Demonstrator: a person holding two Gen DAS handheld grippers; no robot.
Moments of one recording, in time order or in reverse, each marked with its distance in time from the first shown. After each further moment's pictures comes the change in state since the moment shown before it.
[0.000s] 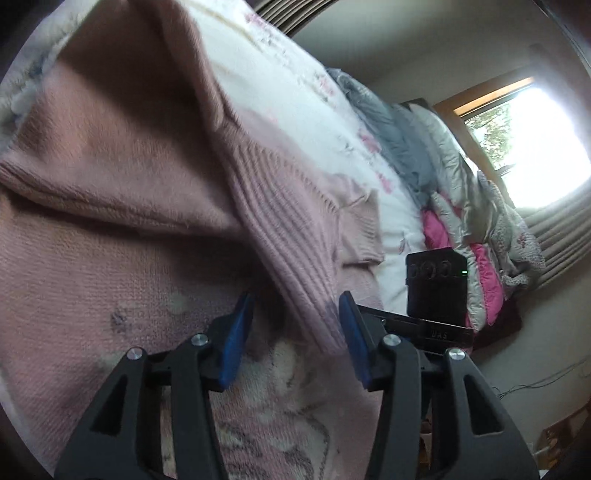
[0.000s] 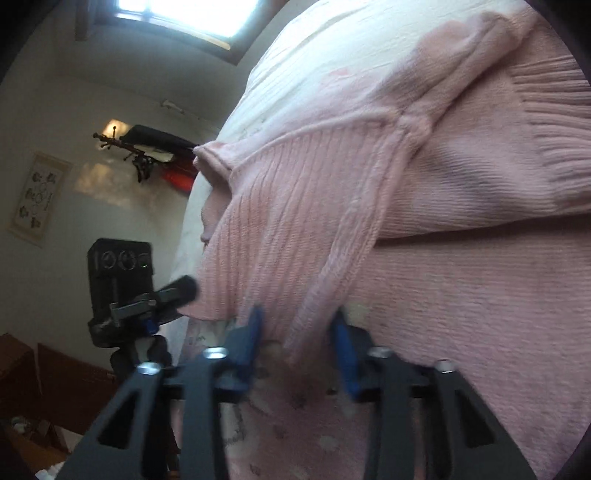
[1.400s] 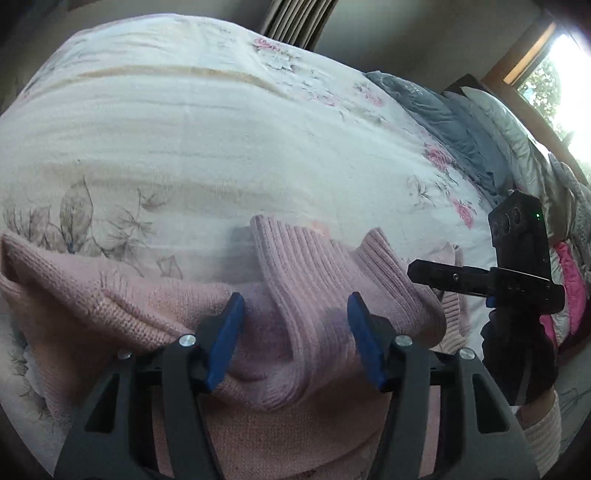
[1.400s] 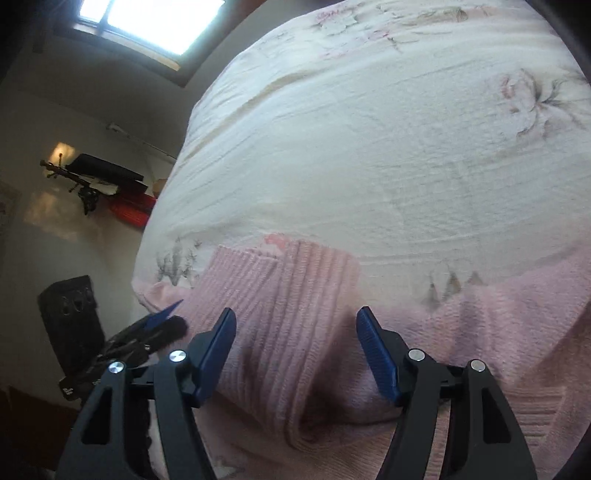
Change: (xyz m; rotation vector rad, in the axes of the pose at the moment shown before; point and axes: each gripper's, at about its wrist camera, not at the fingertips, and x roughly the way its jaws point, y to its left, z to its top) left arm 0.036 -0.030 0.158 0.142 -0.016 0.326; right arm -0.007 -0.013 0.182 0.065 -0.059 -0.190
